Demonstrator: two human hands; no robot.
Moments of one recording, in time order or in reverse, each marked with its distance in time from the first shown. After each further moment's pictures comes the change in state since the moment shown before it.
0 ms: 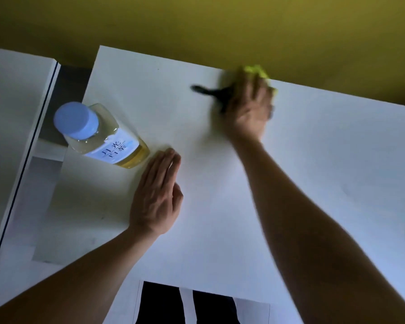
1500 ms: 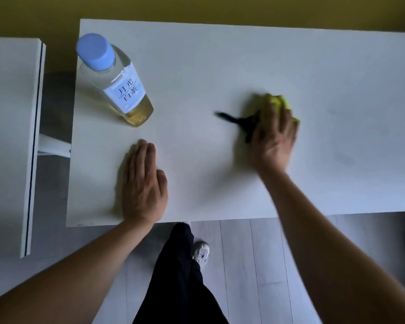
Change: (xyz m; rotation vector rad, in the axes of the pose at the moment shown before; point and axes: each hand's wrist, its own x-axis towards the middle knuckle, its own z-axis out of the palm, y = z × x) left_hand -0.102 -0.044 -0.018 0.075 0.066 -0.073; right_hand -0.212 0.053 -0.084 -0.088 0.094 0.135
